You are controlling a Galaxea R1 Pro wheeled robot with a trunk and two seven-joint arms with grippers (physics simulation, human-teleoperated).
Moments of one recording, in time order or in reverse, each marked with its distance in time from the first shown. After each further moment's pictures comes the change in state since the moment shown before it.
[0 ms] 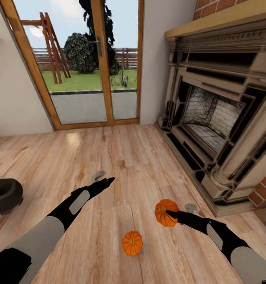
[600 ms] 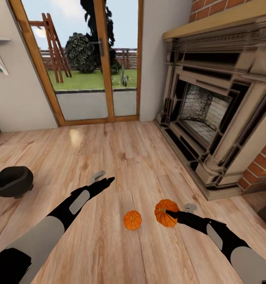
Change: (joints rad) left arm 0.000 0.000 0.000 -0.002 0.000 0.000 0.000; right arm 0.000 0.000 0.000 0.000 -0.001 0.001 0.000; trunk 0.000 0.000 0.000
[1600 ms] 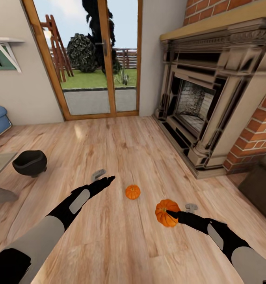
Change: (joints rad) left arm 0.000 0.001 -0.001 -0.021 -0.001 0.000 0.000; right arm 0.000 -0.006 0.000 0.000 0.000 0.000 0.002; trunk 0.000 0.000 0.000
